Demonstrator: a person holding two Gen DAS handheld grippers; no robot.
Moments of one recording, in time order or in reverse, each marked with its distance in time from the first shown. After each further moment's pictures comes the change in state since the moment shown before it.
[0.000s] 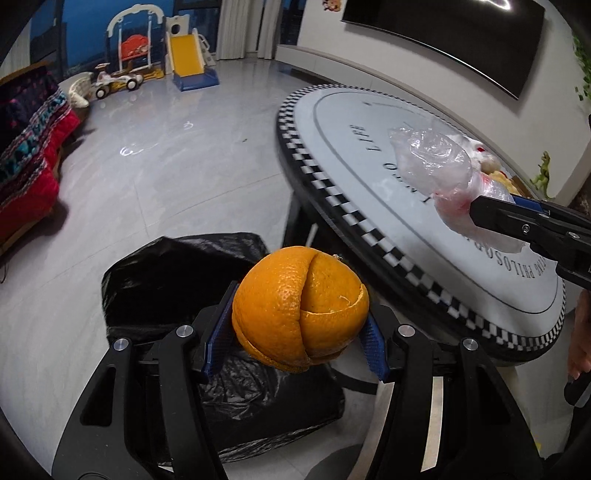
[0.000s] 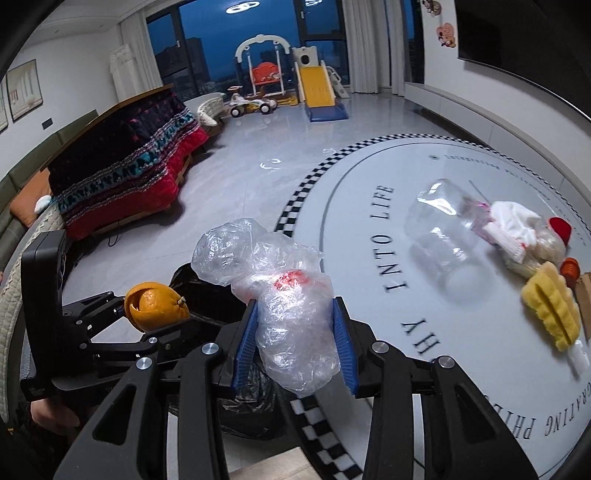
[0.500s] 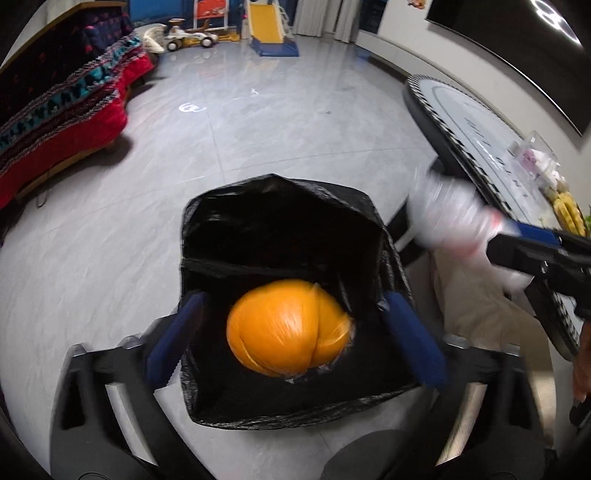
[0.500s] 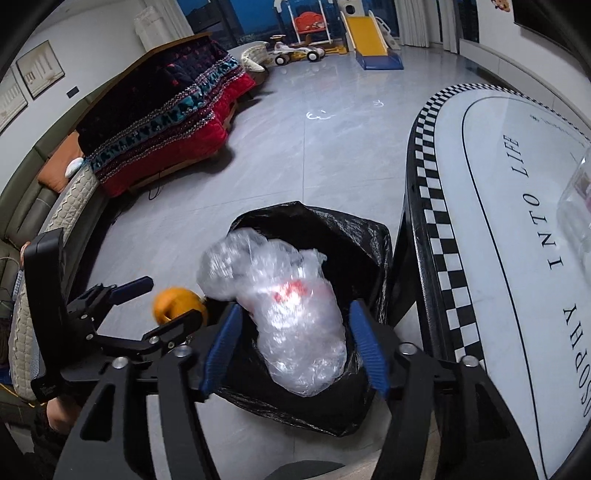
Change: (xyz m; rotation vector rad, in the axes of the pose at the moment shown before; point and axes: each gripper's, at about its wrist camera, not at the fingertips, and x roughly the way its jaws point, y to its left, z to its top) left arm -0.004 0.100 -0.048 -0.192 0.060 0.179; right arm 0.085 0.086 -0.011 -0.016 0.206 0.169
